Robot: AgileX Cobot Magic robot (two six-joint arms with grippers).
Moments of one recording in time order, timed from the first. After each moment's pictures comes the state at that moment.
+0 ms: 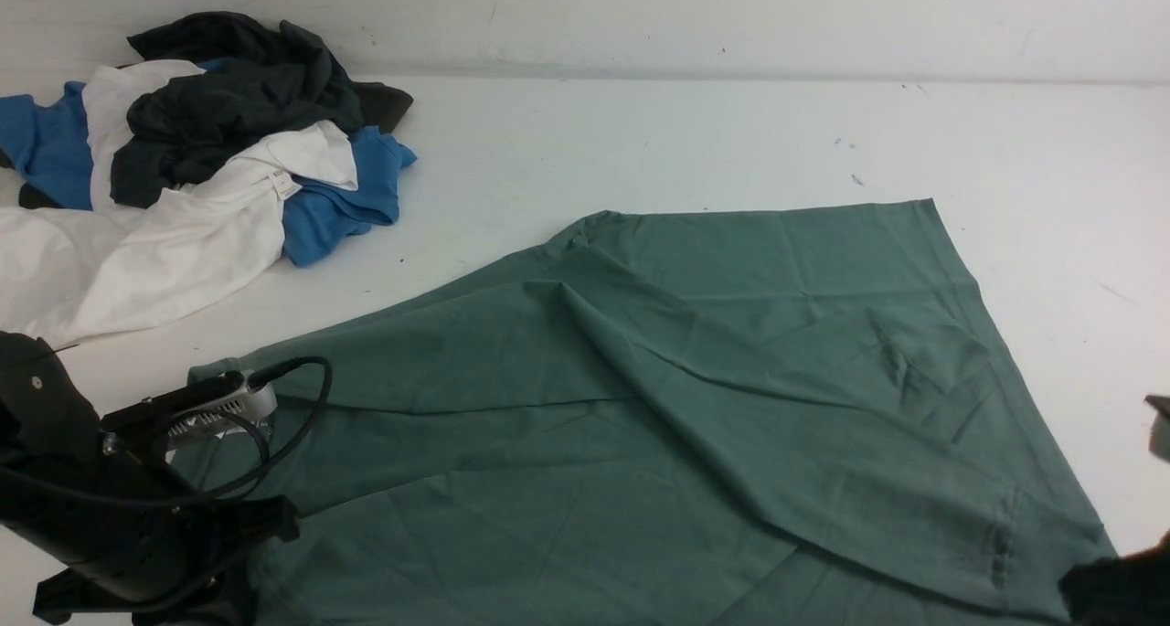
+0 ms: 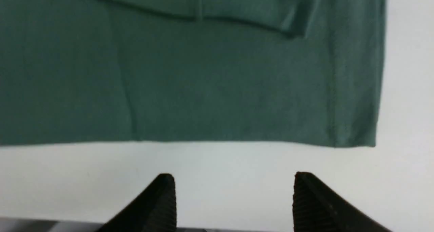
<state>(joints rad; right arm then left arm) 0.11 1.27 -0.69 0.14 1.18 0.05 0.01 1.59 -0.66 -0.40 0.69 0.02</state>
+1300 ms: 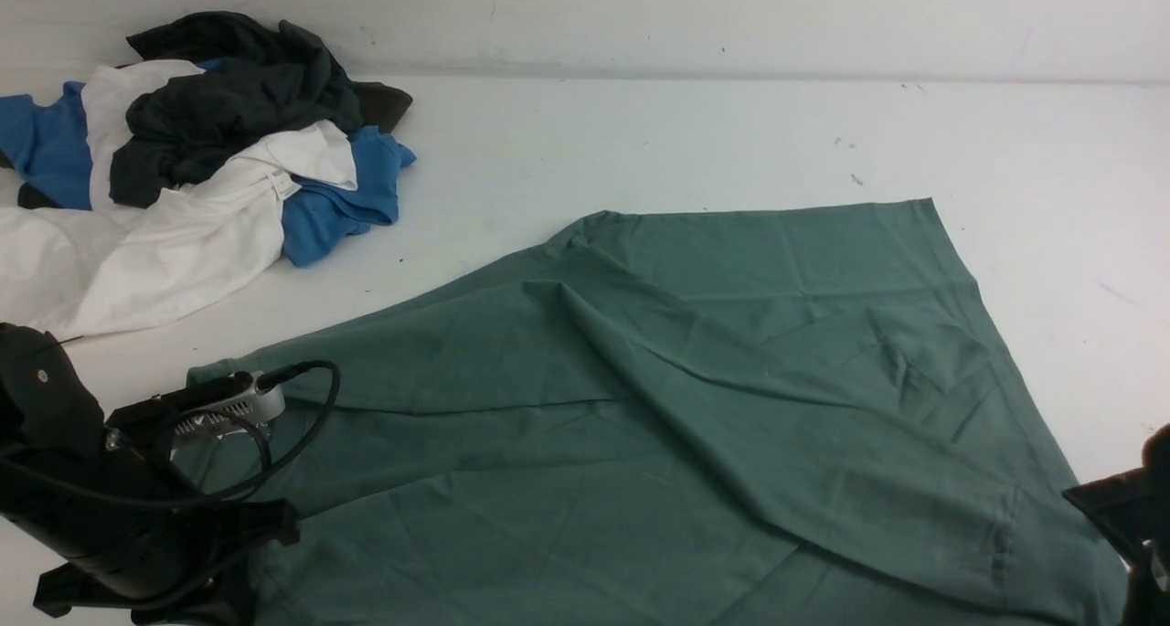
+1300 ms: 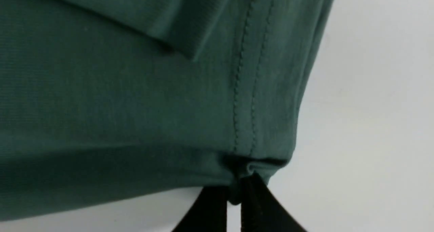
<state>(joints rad) 0.22 1.55 -0.62 -0.28 1.01 0.24 0.01 1.60 -0.68 -0.37 0.72 0.04</state>
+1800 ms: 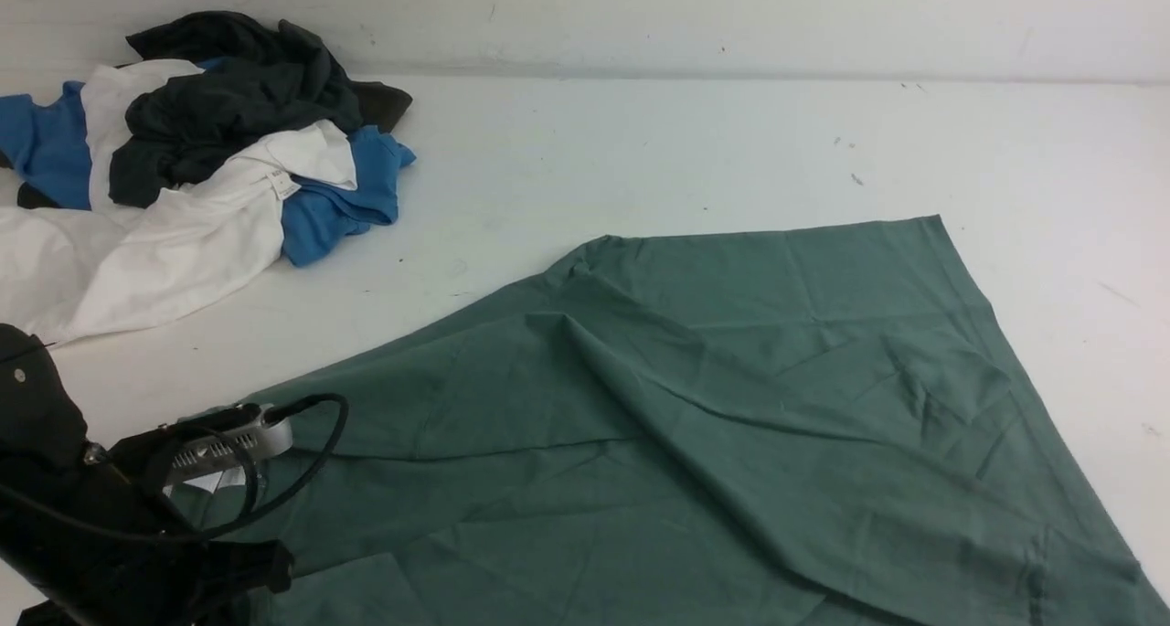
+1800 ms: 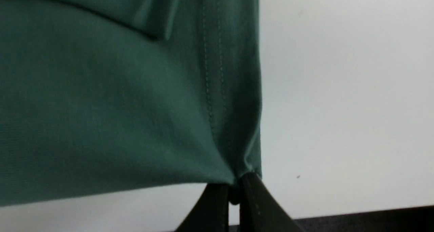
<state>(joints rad) 0.22 1.12 -0.52 -0.30 1.15 0.28 0.01 1.50 -0.67 -0.37 0.94 0.07</state>
